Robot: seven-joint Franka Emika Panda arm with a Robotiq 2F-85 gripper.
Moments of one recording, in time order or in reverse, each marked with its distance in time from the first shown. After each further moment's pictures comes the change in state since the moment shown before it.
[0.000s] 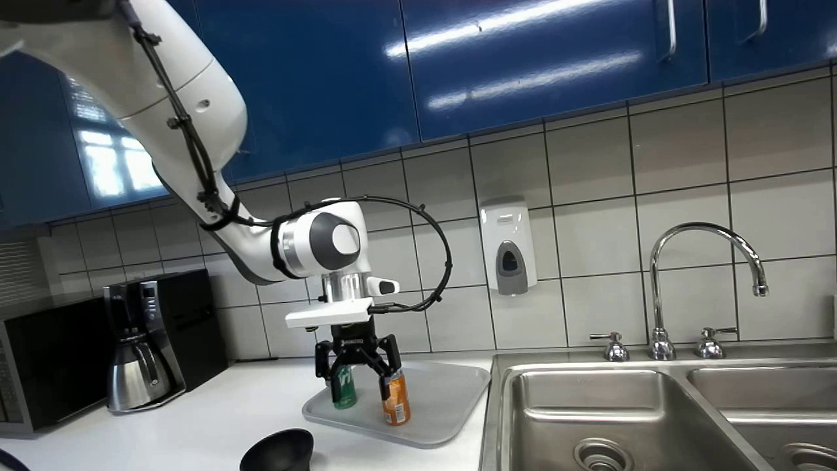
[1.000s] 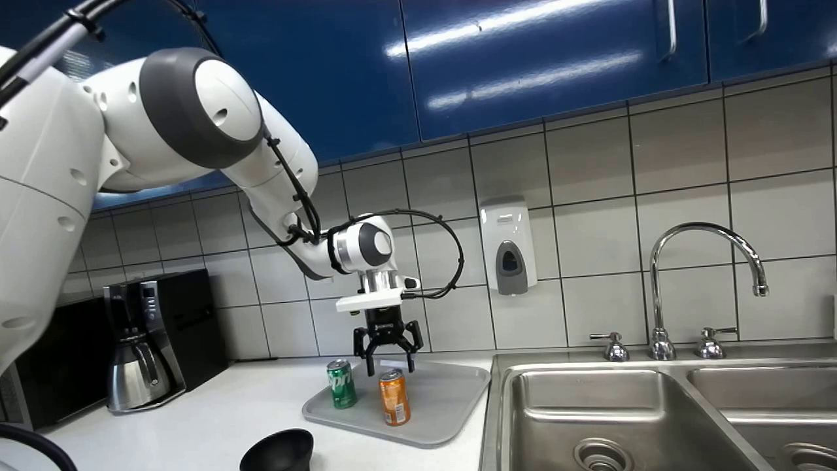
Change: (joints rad) arm 0.013 0.477 0.016 0.617 0.002 -0.200 0.004
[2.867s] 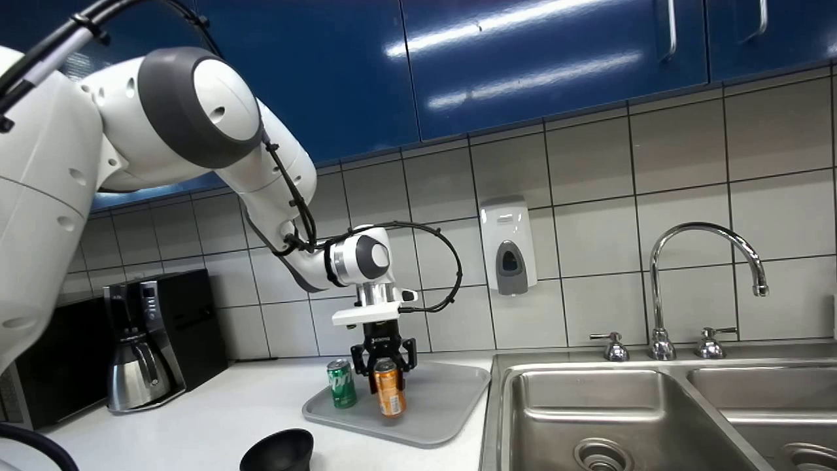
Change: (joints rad) arm 0.007 0.003 0.001 -0.063 0.000 0.049 -0.001
